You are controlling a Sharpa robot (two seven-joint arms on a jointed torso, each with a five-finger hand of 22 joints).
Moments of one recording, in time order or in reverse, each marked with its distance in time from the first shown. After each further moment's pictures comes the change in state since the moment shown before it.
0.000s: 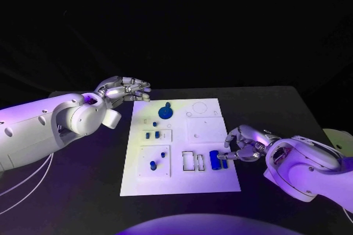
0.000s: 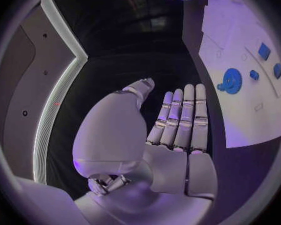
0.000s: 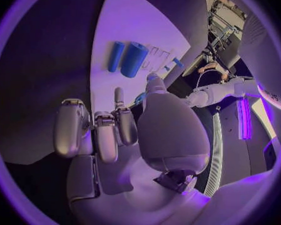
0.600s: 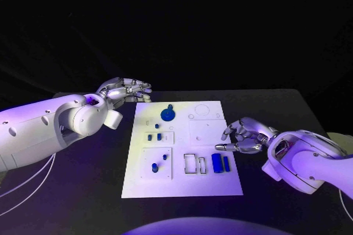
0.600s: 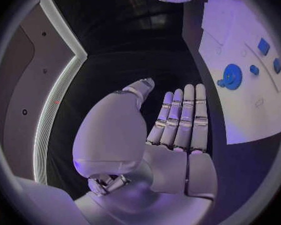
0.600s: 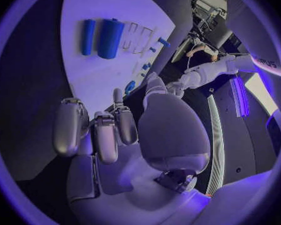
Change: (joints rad) left arm 0.001 0.002 0.004 -0.013 0.013 -0.001 0.001; left_hand 0.000 0.000 0.000 0.000 0.000 -0.004 -0.004 -0.004 -0.001 0.000 0.000 -0.005 -0.001 0.000 0.000 0.000 -0.001 0.000 0.000 0.000 0.000 0.001; right arm 0.063 0.005 0.006 -0.028 0.242 -0.023 0.139; right_hand -0.022 -0.008 0.024 -0.001 -0.047 -0.020 0.012 -0.028 -0.021 -0.013 0.013 -0.014 0.000 0.003 0.003 -0.004 0.000 0.000 -0.003 0.004 -0.016 0.000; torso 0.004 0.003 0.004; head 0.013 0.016
